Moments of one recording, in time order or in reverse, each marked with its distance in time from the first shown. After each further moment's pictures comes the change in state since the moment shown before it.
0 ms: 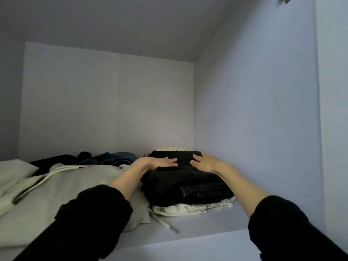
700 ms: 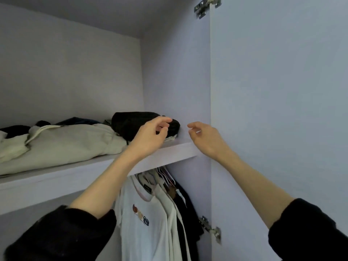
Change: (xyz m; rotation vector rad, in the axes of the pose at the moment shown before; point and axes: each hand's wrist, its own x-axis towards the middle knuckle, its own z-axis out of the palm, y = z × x) left_hand -0.227 0.056 0.092 -0.441 0.515 0.696; right_hand -0.312 -0.027 0.019 0.321 0.641 0.103
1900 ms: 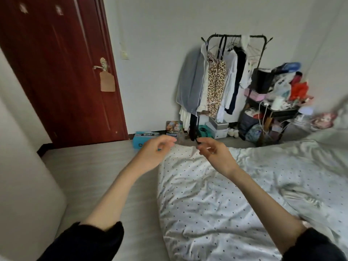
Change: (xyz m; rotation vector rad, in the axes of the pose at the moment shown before) left_hand -0.315 0.552 0.490 -0.864 -1.136 0.322; right_hand -0.653 0.208 -0.519 -0.216 0.537 1.089
